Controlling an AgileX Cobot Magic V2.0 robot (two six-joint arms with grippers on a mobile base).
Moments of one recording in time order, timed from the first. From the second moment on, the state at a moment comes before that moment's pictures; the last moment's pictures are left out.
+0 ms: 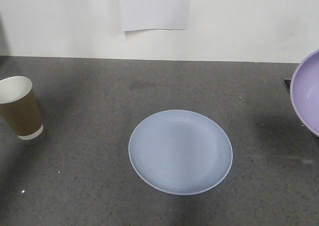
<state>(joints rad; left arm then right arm) -0.18 1.26 -1.61 0.02 1.27 -0.14 -0.21 0.89 -1.15 0.22 1.03 -0.27</state>
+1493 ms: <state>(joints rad) -0.18 1.26 -1.61 0.02 1.25 -0.14 -0.01 1.29 -1.15 0.50 1.01 -0.38</state>
